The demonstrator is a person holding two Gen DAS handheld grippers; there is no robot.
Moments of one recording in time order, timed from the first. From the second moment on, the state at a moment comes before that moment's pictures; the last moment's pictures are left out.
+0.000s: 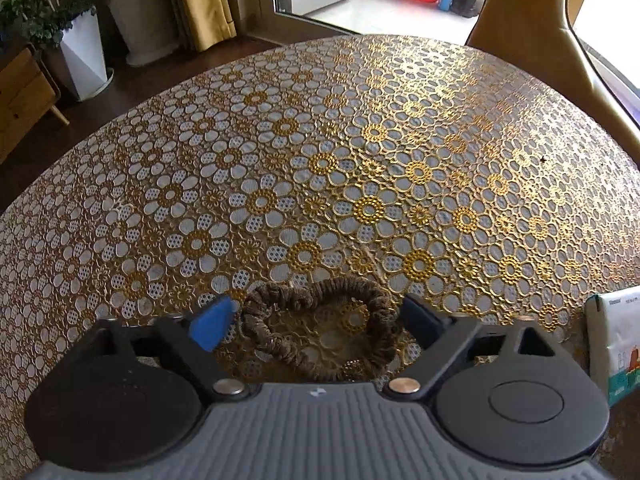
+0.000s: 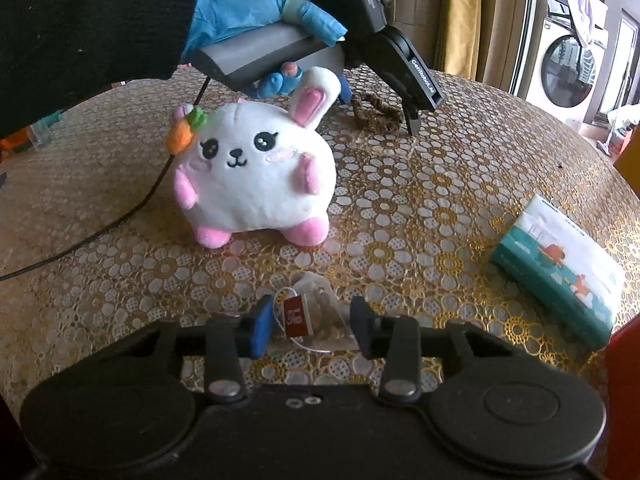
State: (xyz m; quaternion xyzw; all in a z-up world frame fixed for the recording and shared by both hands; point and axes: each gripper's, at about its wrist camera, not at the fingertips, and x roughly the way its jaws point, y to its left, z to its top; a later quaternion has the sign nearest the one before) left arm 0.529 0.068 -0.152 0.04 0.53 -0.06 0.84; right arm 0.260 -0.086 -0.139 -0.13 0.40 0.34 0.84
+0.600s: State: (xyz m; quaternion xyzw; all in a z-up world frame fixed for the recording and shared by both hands) left arm 0.499 0.085 -0.121 0.01 0.50 -0.04 0.87; right arm 0.262 -0.113 -0.127 -0.06 0.40 0.29 0.87
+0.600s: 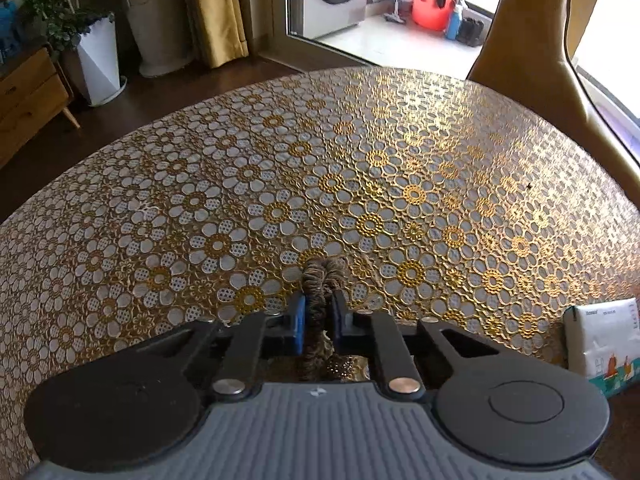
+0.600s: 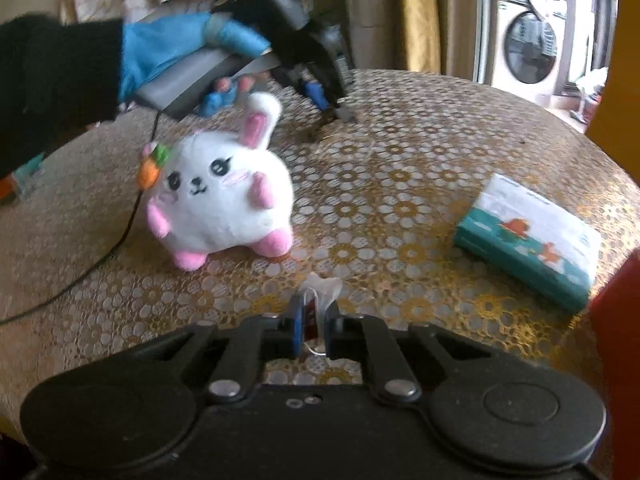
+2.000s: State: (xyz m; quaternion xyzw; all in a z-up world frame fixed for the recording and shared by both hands) left arm 0.284 -0.050 0.065 -0.02 0.40 -0.18 0.90; right arm 0.139 -0.273 -0.001 0.03 0.30 0.20 0.93
